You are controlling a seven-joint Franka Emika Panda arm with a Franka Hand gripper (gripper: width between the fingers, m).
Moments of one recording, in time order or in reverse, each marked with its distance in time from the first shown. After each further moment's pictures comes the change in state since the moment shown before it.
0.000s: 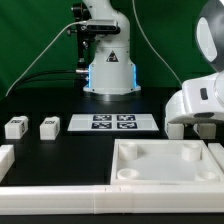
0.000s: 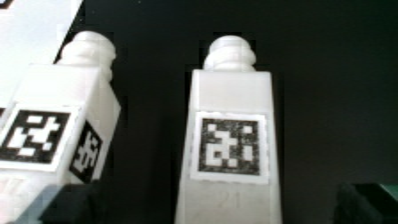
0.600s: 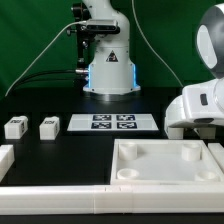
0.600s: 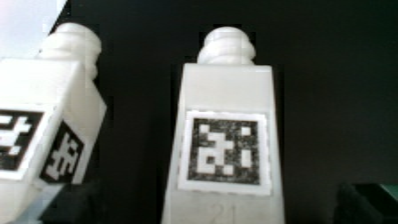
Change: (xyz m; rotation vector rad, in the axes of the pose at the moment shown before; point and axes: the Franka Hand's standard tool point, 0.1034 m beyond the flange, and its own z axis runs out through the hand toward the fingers) arm 0.005 -0.002 0.012 -0.002 -0.006 0.002
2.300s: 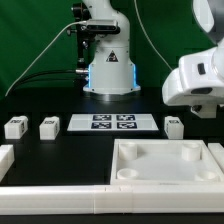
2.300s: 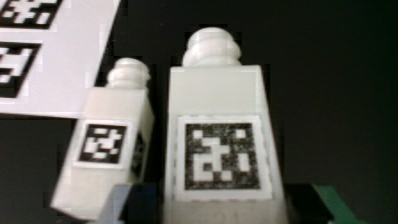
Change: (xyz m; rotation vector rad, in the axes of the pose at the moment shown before) arm -0.035 0.019 -0.058 0.016 0.069 -0.017
